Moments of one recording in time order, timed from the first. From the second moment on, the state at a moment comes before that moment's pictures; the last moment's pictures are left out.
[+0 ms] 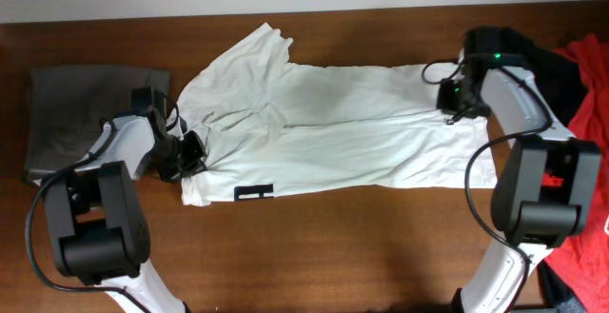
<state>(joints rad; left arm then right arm) 0.13 1.97 1.24 -0.82 0.31 -0.31 -0.14 2.06 1.59 -0.84 0.04 0.13</state>
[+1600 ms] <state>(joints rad) -0.15 2.09 1.46 -0.94 0.03 -0.30 -0.32 1.84 1.20 -0.74 -0.25 0.15</state>
